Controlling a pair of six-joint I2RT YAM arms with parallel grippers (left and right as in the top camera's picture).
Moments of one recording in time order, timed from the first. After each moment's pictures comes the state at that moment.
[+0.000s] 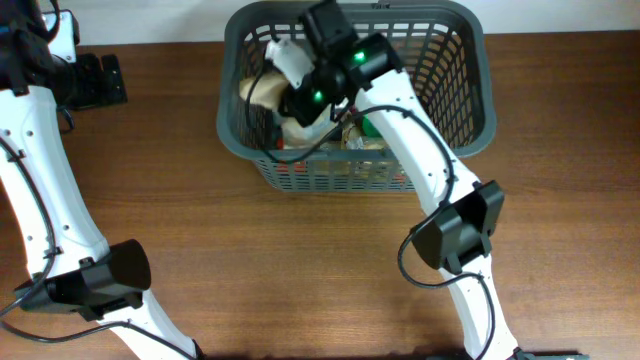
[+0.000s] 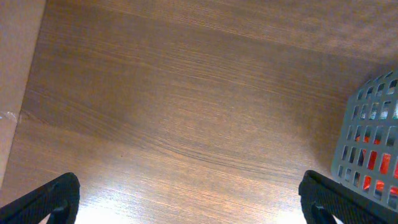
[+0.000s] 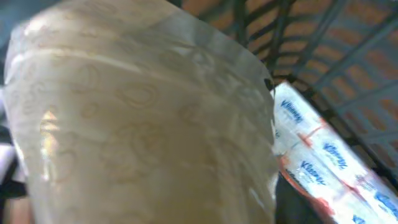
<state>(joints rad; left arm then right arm) 0.27 2.01 2.55 -1.61 -0.05 0.06 0.52 2.38 2.53 -1.21 -0.40 -0.33</state>
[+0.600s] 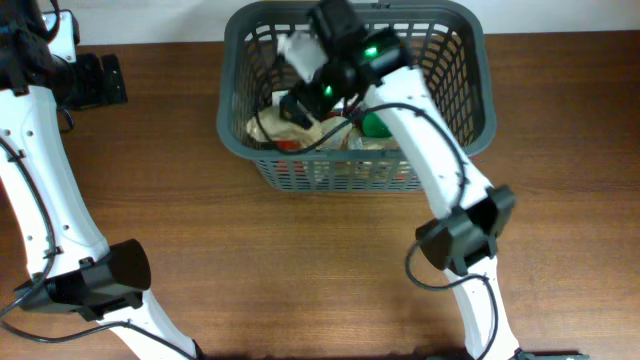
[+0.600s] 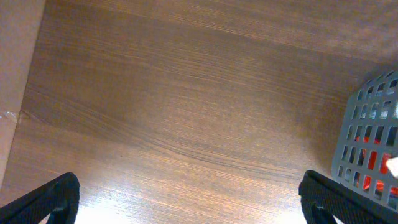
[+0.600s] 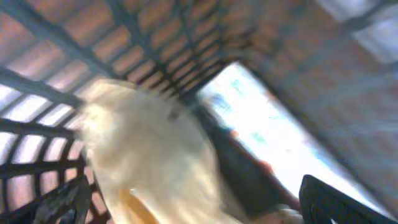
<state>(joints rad) 0.27 2.01 2.55 -1.61 -0.05 0.06 0.50 2.33 2.64 -1.28 -0.25 -0.29</state>
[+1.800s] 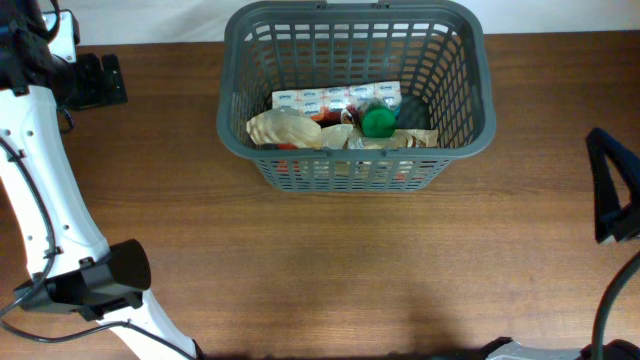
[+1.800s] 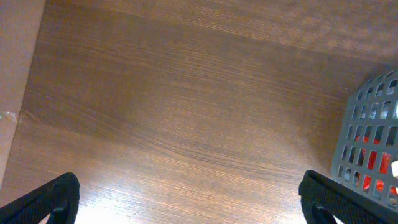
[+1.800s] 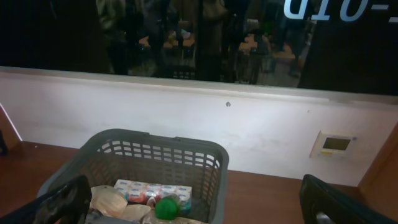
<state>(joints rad) 0.27 2.01 2.55 -1.61 -0.05 0.06 0.50 1.47 3.04 -1.69 0.33 0.02</state>
